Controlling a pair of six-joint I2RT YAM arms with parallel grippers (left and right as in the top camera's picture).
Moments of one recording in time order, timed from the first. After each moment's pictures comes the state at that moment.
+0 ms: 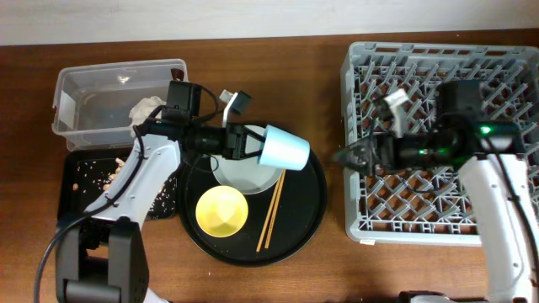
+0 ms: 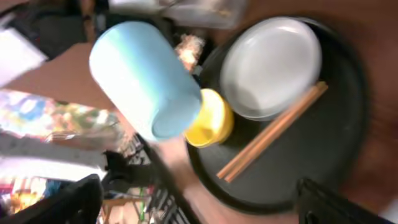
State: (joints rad) left arm -0.19 1.74 1.23 -0.57 1.36 -0.12; right arm -0.06 1.41 1.34 -1.20 -1.00 -0.23
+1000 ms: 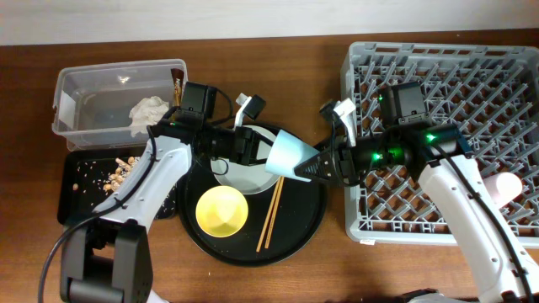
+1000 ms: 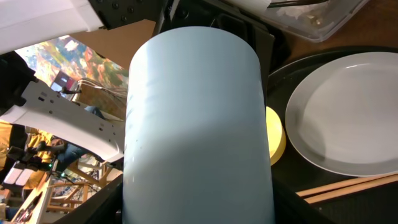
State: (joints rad) left arm -0.26 1.74 1.23 -0.54 1.50 -0.14; right arm 0.20 1.43 1.24 -0.90 -1.15 -0.24
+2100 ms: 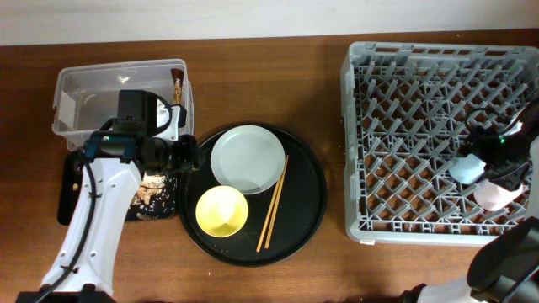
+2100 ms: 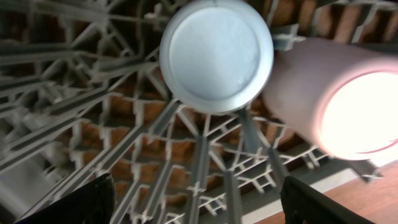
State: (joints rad) left arm -0.04 1.49 1.24 -0.95 0.31 -0.15; right arm -0.56 1.70 1.48 -1.21 -0.12 0.18
